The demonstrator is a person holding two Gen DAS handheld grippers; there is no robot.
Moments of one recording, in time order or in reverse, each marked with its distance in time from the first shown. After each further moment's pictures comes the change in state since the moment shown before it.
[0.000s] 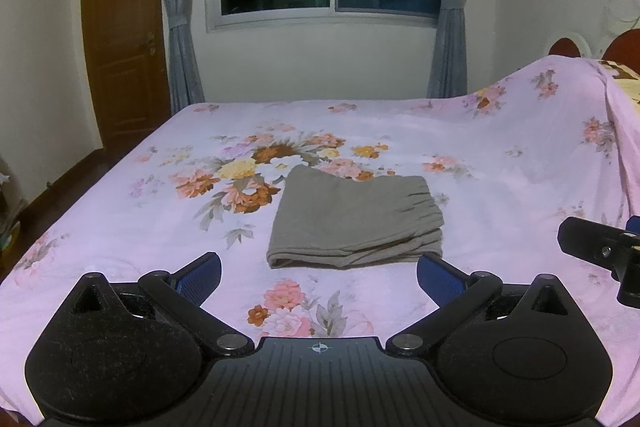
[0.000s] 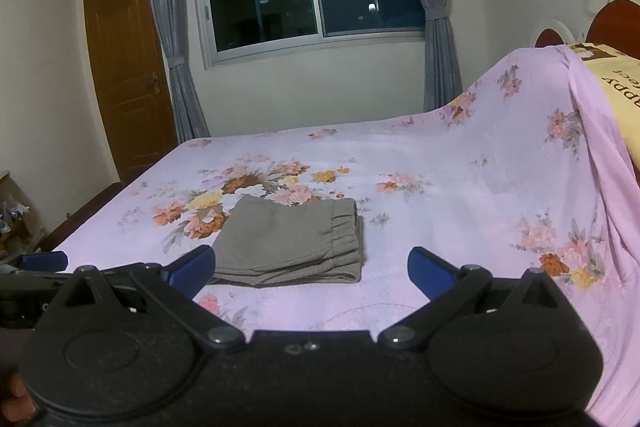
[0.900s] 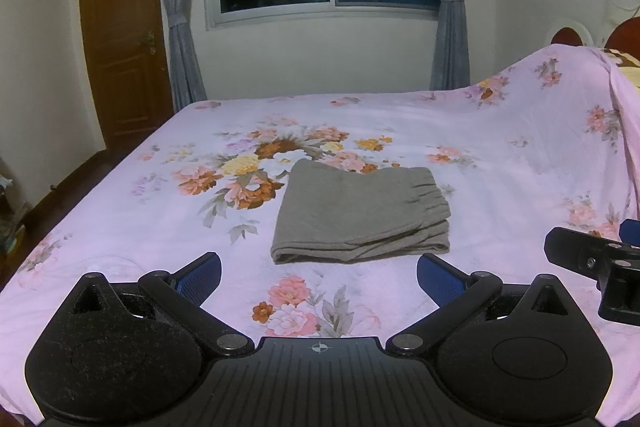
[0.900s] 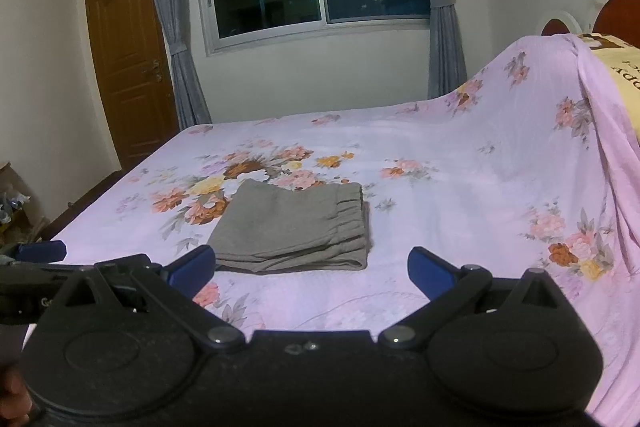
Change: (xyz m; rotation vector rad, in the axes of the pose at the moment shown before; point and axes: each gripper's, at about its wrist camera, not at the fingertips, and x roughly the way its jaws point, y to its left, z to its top) left arm 0.006 -0.004 -0.004 0.022 0.011 0.017; right arm 0.014 -0.002 -0.010 -0.004 0.046 0.017
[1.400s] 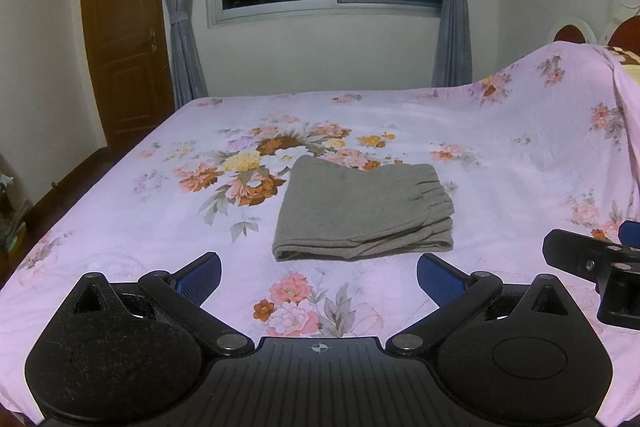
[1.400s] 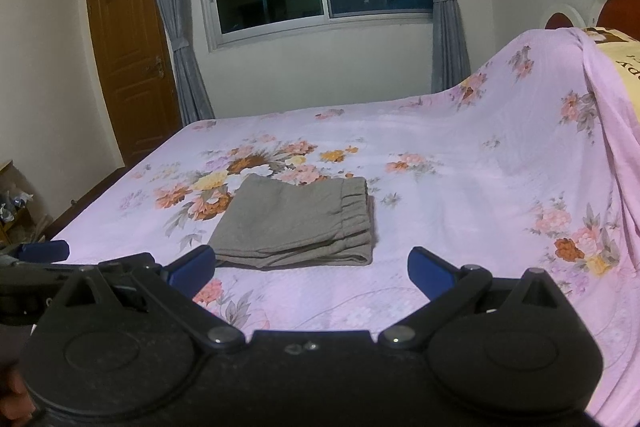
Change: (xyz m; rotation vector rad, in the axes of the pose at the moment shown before) left arm 0.007 0.000 -0.001 -0.002 0.012 0.005; right arm 0.006 0.001 0.000 -0.003 0.015 0.009
